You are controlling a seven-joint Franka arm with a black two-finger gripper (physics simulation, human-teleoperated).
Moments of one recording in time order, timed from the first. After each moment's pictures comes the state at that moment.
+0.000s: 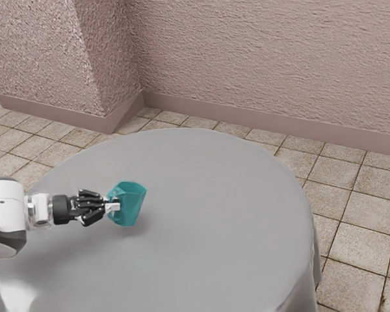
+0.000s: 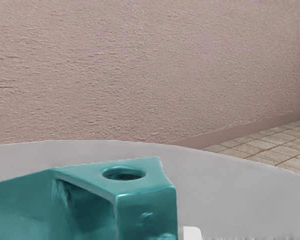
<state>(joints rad) -0.08 0.07 0.53 -2.60 -1.82 1.93 2.61</state>
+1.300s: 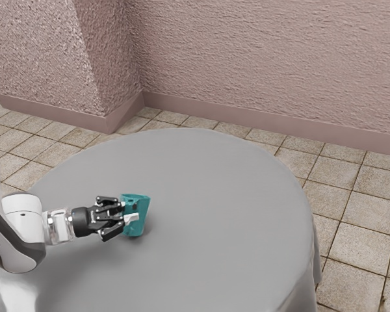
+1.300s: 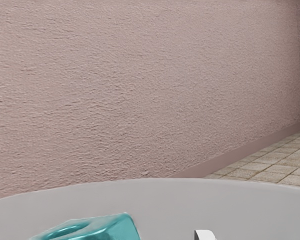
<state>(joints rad) -0.10 0.20 0.45 -2.61 -1.99 1.75 2.90</state>
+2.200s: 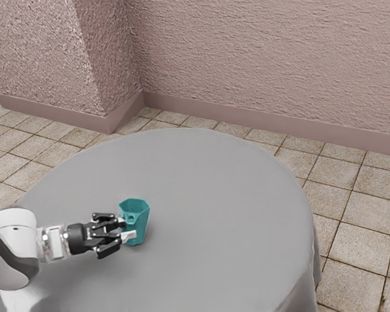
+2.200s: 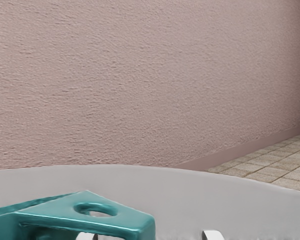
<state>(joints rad) -0.10 0.14 0.44 -2.73 -2.01 1.76 2.90</state>
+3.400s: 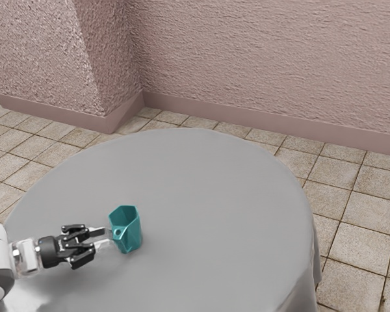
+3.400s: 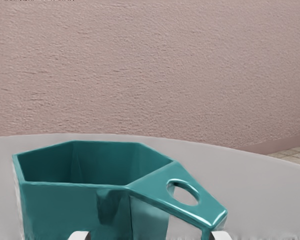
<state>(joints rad) -0.11 0.04 0.60 -2.87 -1.99 1.81 2.90</state>
